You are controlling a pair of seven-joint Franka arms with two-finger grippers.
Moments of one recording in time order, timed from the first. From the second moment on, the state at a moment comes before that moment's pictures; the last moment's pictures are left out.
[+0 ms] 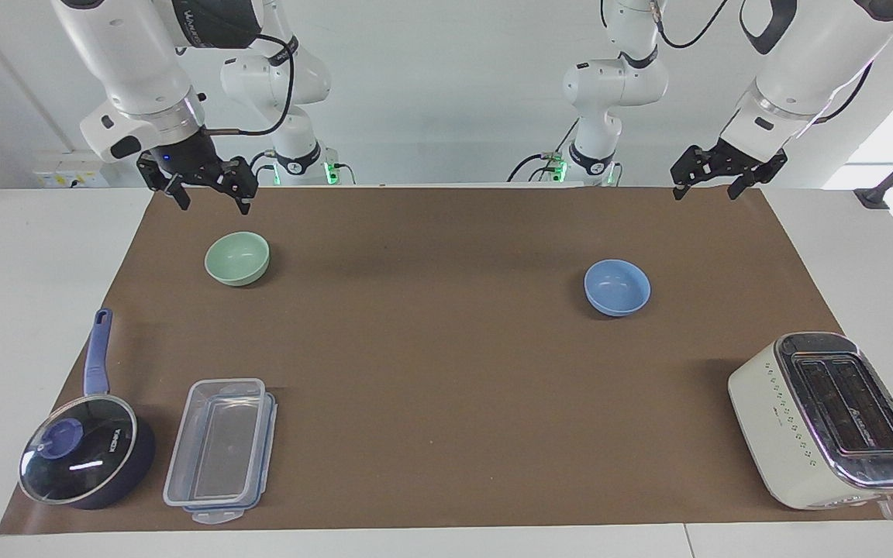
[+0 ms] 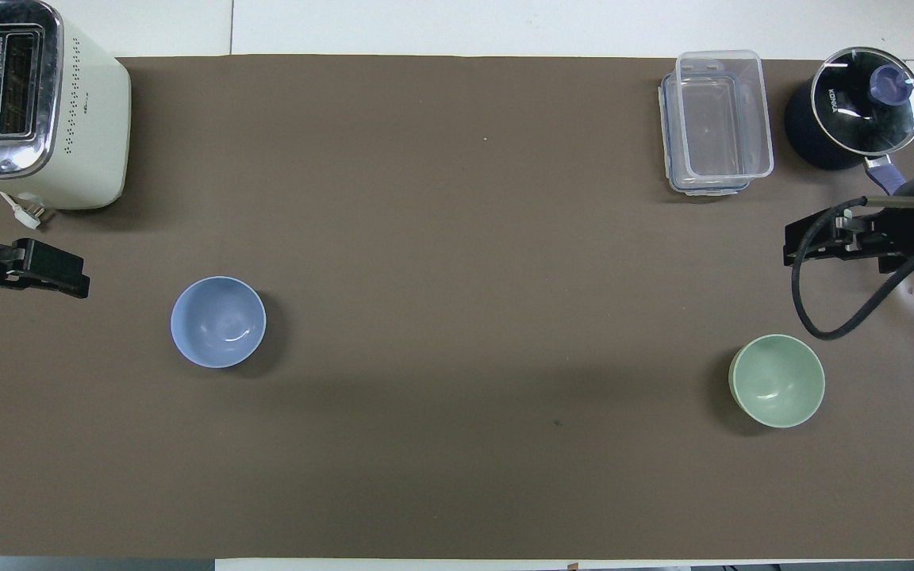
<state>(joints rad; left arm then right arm) -0.03 -0.05 -0.07 -1.61 -0.02 1.43 -0.03 -0.01 -0.02 0.06 -1.60 0.02 1.51 0.16</state>
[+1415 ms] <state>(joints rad) -0.03 -0.07 -0.06 -1.80 -0.02 1.64 -0.02 -0.01 -0.02 0.06 -1.60 0.00 1.51 0.16</state>
